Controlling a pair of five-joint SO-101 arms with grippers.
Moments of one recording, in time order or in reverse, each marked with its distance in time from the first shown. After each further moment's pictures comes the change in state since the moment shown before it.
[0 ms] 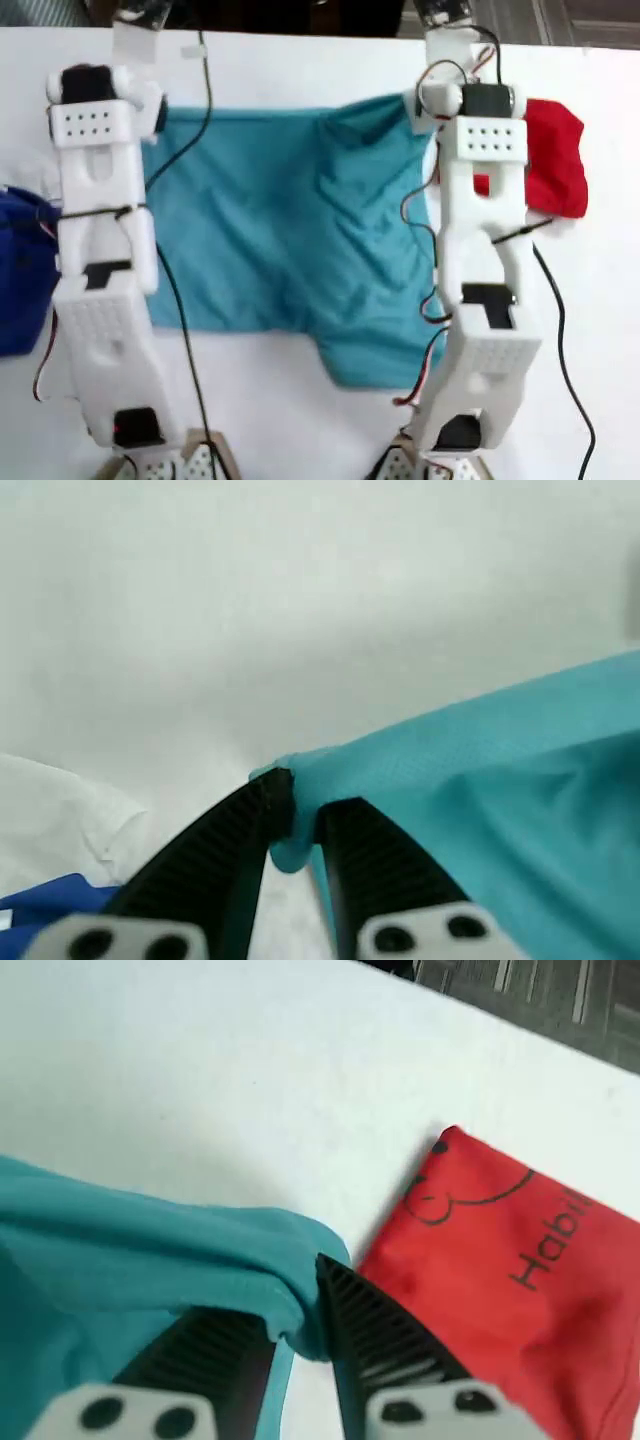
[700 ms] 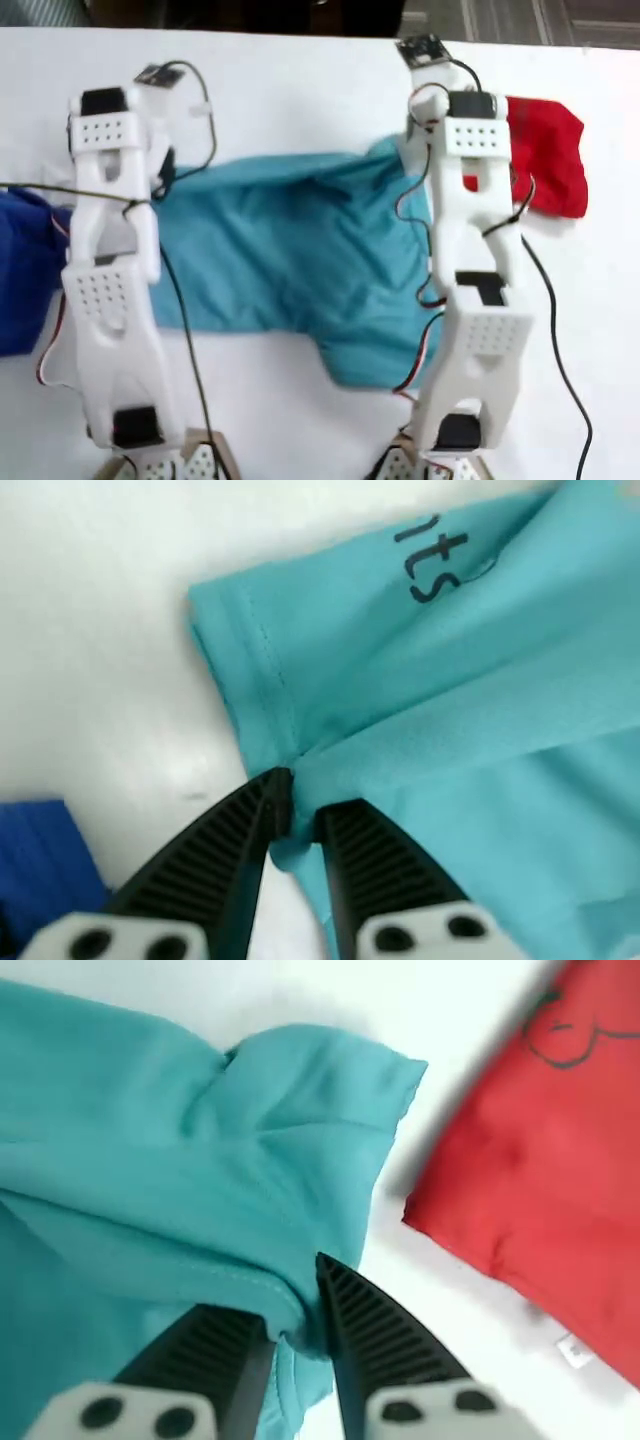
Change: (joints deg) left arm -1.6 12.0 0.0 13.4 -1.6; right arm 0.0 5.5 0.0 14.2 0.0
